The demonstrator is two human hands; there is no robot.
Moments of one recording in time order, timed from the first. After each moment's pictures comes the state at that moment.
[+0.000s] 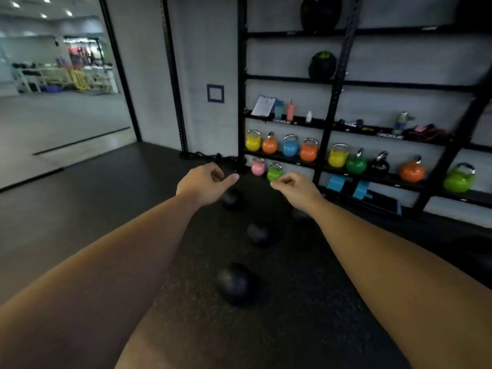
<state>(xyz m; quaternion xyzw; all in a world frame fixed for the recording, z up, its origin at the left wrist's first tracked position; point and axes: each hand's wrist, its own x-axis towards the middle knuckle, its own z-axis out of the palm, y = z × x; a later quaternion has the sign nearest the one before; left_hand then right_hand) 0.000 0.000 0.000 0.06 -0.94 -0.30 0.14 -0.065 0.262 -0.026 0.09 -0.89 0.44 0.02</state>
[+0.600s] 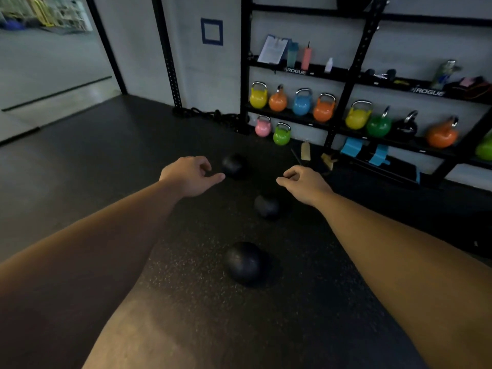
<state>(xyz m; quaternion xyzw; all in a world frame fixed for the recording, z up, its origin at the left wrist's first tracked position) -0.189 -0.148 -0.092 0.05 -0.98 -0.18 0.02 -0.243 0.162 -0.121 0.04 -0.94 0.34 -0.07</state>
